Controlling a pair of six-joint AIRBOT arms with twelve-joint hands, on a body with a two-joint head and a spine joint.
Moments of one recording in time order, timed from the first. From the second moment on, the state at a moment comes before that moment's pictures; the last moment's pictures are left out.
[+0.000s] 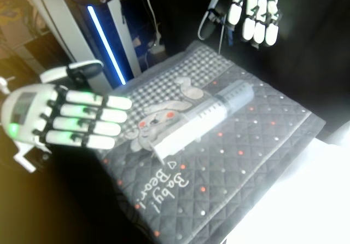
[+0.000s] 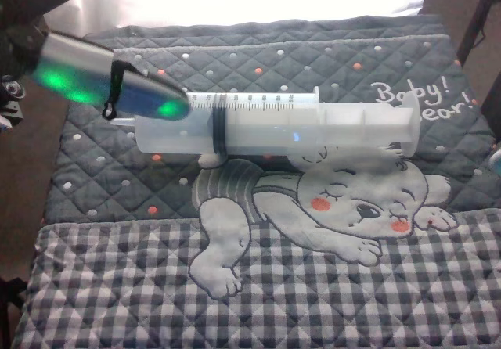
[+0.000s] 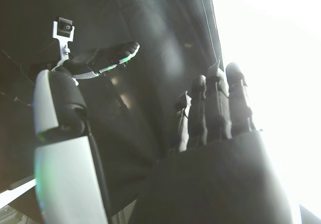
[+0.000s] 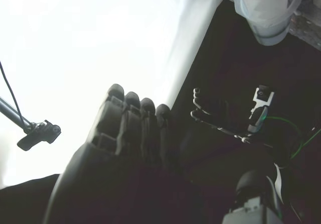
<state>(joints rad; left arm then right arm) 0.50 -0.82 1.09 0.42 -0.73 0.46 -0.94 -0.78 1.04 0.05 1.28 -0.61</state>
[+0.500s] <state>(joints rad) 0.39 -0.90 1.19 0.76 -0.58 0.46 -0.97 -0.78 1.03 0.07 1.28 -0.60</state>
